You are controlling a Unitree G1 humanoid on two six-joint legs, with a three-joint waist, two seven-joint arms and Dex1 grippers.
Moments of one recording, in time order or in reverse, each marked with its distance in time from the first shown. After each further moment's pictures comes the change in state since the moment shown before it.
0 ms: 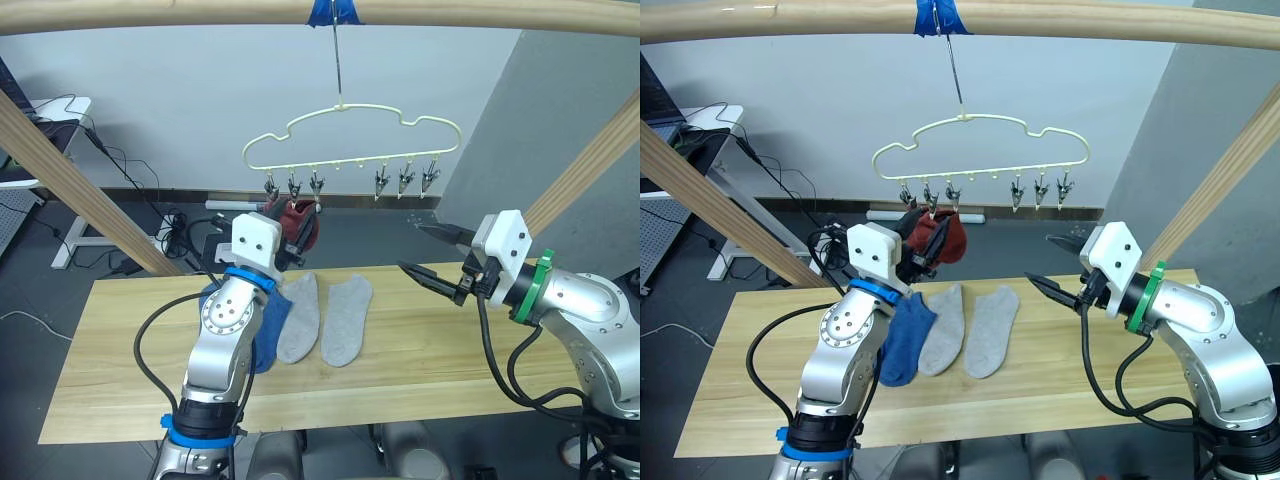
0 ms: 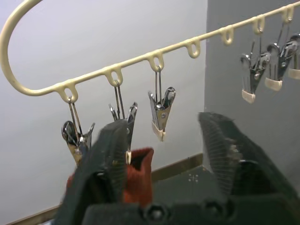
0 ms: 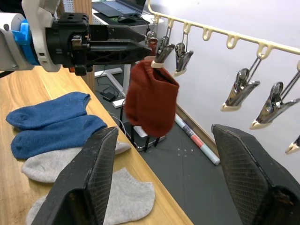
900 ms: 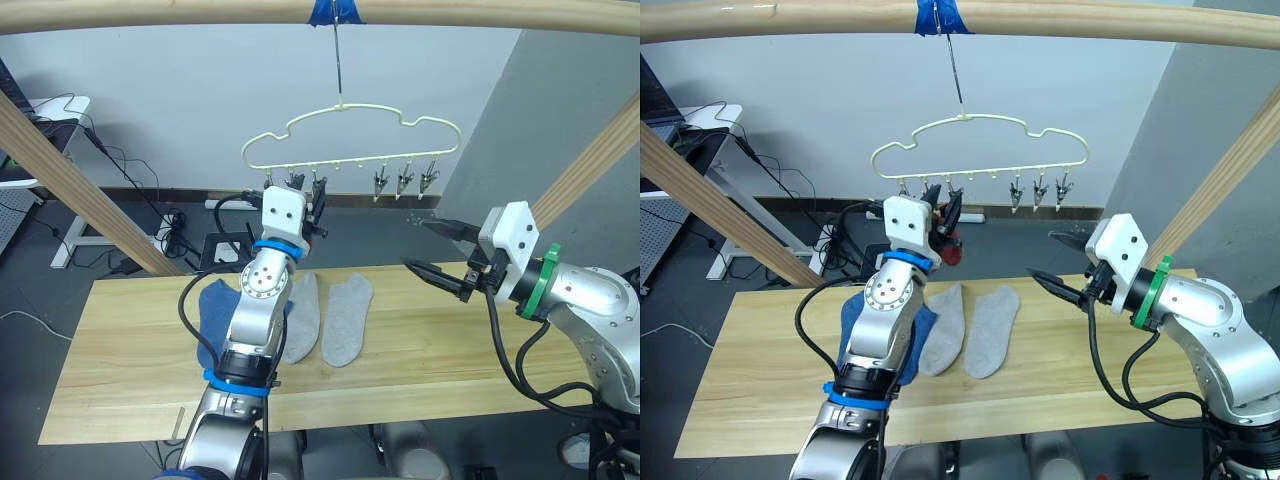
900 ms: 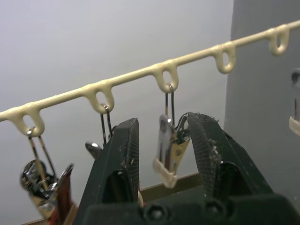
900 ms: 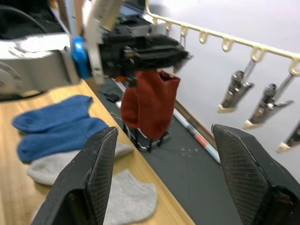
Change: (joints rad) left arm -0.237 -0.123 0.003 0.323 0.111 -0.136 0.133; right arm -0.026 -0.042 -0.009 -0.001 0.082 0.029 -0.013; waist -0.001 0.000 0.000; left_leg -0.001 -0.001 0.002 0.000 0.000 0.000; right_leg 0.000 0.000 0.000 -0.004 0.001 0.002
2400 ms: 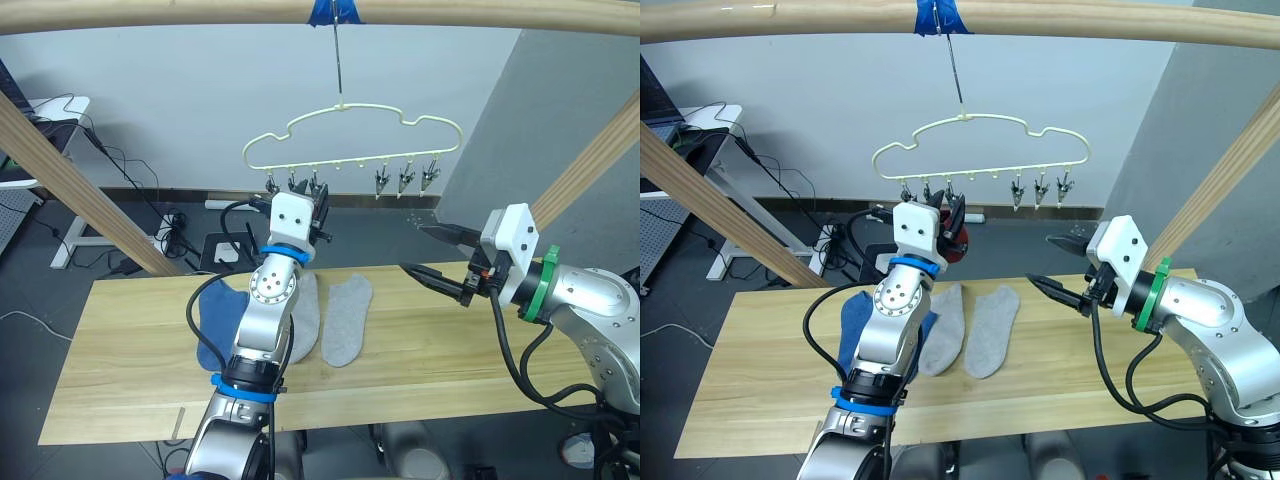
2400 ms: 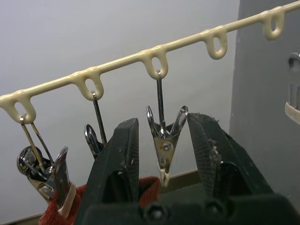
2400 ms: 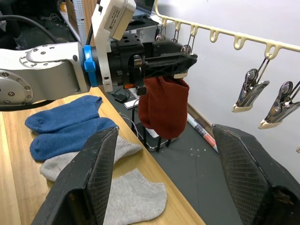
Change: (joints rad) left arm 0.034 -0.024 -0.019 -0.022 0.049 0.012 0.019; right arm 0.013 -0.019 0.000 0.000 0.037 0.005 -0.001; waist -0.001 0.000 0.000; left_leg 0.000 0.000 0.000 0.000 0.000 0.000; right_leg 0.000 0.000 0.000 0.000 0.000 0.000
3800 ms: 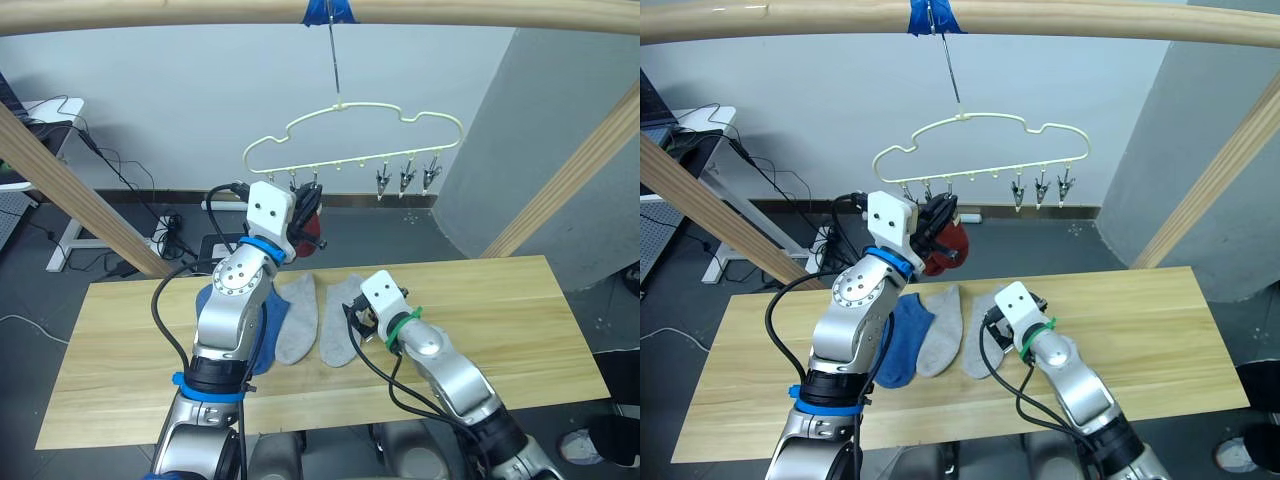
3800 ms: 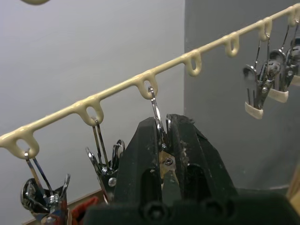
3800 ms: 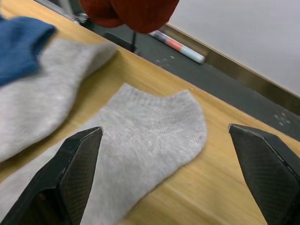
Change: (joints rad) left arm 0.015 0.173 0.043 -0.172 -0.207 0.238 -0.256; right arm -0.016 0.581 0.509 0.582 -0.614 -0.065 -0.624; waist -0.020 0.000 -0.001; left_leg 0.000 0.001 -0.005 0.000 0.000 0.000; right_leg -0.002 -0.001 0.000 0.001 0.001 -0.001
